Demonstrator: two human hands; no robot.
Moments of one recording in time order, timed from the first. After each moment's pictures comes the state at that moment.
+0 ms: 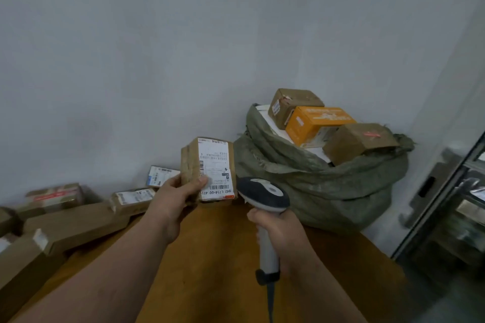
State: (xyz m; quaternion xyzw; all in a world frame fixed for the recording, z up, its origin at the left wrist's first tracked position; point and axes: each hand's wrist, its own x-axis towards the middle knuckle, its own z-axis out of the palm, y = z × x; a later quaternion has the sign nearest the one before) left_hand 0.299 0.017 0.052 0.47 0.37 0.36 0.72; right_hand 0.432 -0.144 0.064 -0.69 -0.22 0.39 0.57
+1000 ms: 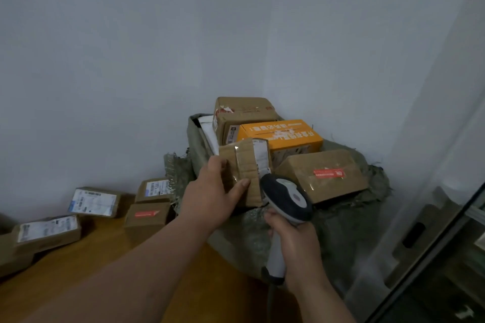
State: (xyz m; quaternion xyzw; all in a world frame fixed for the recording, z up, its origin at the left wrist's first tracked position) left_hand 0.641 -0.019 0.077 0.82 0.43 0.30 0.24; right_hand 0.740 -0.151 0.050 -0.65 -0.17 0.32 0.67
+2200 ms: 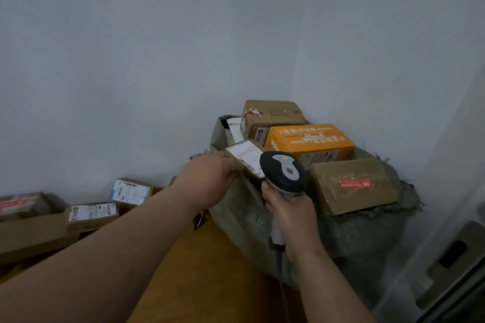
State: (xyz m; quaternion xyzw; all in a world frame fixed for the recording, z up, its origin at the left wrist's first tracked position) left_hand 0.593 0.001 0.124 0.92 0.35 0.18 0.01; right_hand 0.728 -0.105 0.065 -0.61 -0.30 0.31 0.67
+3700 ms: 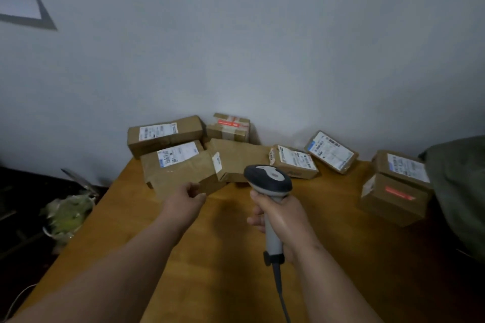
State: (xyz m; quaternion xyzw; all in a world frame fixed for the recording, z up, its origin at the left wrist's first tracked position) left_hand 0.049 0.102 -0.072 0.42 0.76 0.31 0.39; right_hand 0.250 0.085 -0.038 -0.61 -0.40 0.59 0.35
